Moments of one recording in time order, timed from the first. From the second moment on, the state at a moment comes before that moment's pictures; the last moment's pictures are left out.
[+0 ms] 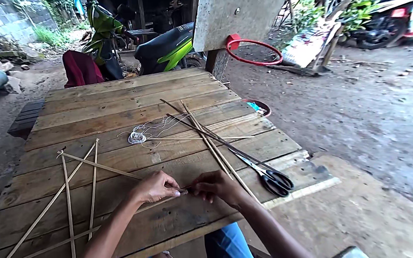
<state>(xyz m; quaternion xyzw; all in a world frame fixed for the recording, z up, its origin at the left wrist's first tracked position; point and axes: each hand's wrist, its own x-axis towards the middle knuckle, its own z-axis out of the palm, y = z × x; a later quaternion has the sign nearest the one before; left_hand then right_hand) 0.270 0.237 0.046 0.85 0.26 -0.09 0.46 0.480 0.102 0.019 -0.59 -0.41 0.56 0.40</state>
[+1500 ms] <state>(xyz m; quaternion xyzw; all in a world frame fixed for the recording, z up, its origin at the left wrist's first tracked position) 0.280 0.237 0.041 0.84 0.27 -0.11 0.46 0.513 0.176 0.039 -0.71 -0.47 0.31 0.41</state>
